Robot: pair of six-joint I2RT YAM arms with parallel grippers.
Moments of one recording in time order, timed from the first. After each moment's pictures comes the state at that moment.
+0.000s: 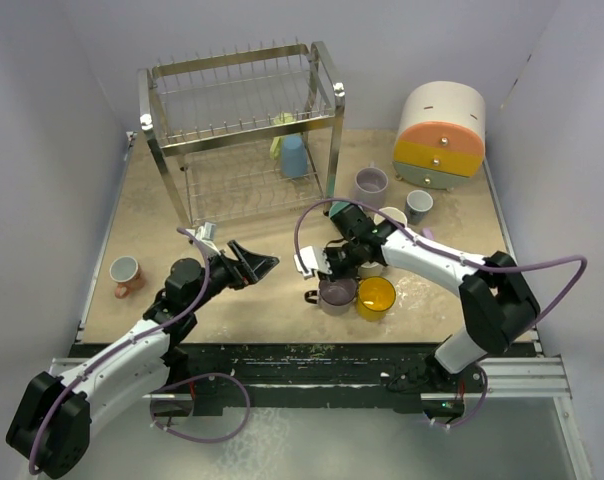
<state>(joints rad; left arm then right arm) -0.50 0.79 0.21 0.42 0.21 -0.96 0.68 1.56 1.00 -0.60 -0.46 -1.13</state>
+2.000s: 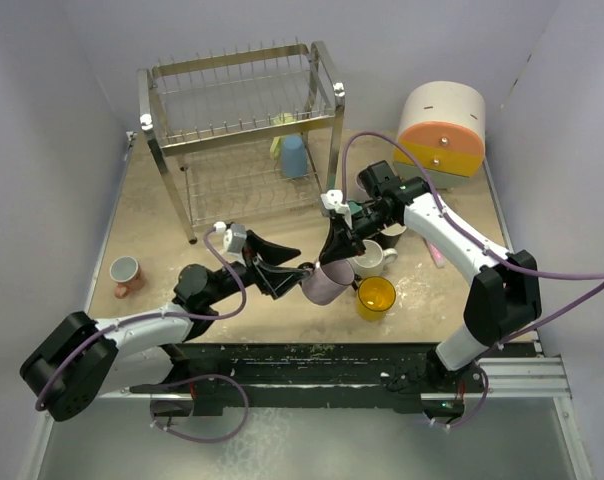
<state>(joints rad) -0.71 1.15 0.25 1.21 0.44 -0.60 0.46 1.59 1.33 -0.98 -1.16 -1.06</state>
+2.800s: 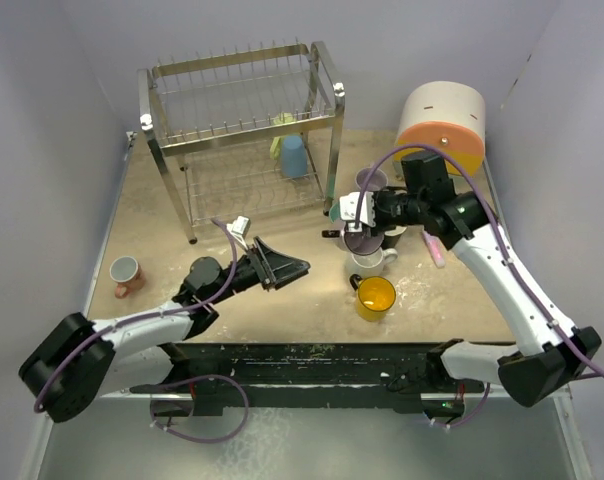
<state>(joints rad) -0.71 1.07 0.28 0.89 0.35 -1.32 0.46 1.26 1.36 -0.85 -0.57 -1.17</state>
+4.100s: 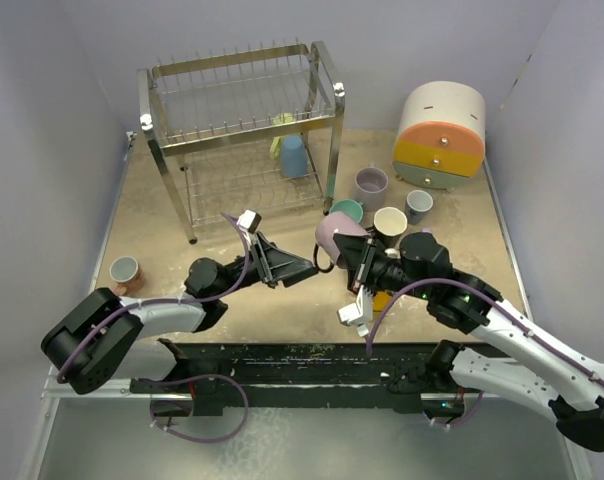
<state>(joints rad) -0.72 1.32 0.31 1.34 0.51 -1.53 0.86 0.80 0.83 -0.41 -0.20 -1.97</state>
